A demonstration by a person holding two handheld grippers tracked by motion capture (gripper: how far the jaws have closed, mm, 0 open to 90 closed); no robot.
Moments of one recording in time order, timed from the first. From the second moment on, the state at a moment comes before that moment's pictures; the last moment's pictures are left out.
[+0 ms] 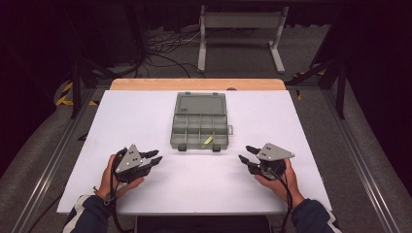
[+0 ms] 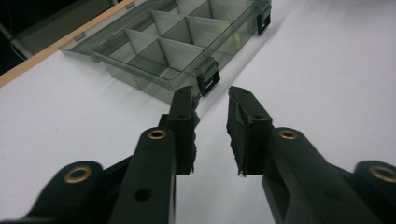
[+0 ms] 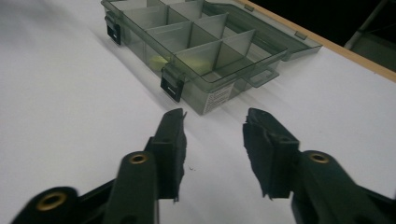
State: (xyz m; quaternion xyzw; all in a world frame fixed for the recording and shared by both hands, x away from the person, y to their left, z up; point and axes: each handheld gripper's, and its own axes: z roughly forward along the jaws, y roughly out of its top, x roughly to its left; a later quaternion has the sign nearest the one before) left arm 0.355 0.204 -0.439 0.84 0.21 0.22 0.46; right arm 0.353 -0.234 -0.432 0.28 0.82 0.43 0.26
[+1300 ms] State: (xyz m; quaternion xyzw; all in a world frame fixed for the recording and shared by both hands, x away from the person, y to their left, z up) left arm 0.388 0.181 -0.438 0.86 0.19 0.23 0.41; right arm 0.388 -0.247 -0.423 0.32 0.83 0.40 0.21
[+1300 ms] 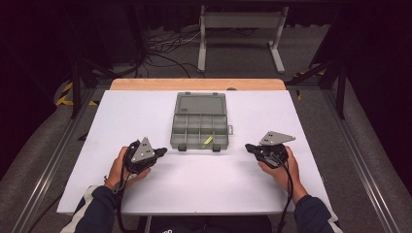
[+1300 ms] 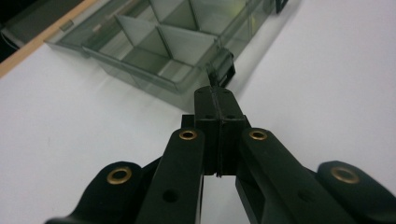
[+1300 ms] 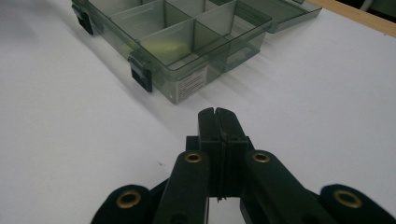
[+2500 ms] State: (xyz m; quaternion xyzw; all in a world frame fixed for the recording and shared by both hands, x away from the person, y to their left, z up) left arm 0.511 0.181 -0.410 0.87 0.27 0.21 0.36; right arm 0.504 -0.212 -0.394 0.33 0.85 0.35 0.20
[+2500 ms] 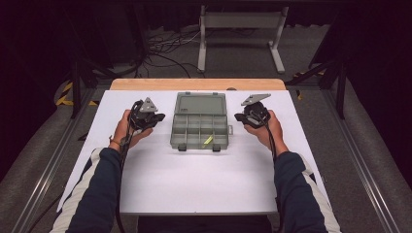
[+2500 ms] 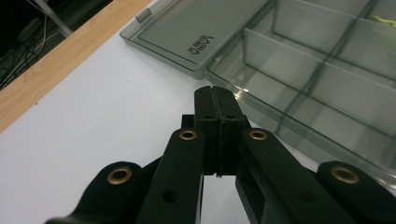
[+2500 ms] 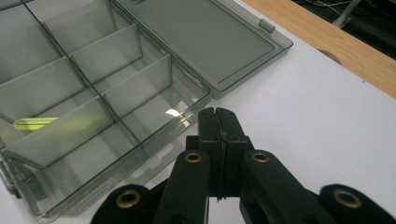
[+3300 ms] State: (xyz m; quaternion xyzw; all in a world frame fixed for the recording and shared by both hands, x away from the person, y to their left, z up) left arm 0.566 0.163 -0.439 0.88 0.32 0.19 0.31; right arm 0.566 -0.192 -0.416 0.37 0.87 0.27 0.19
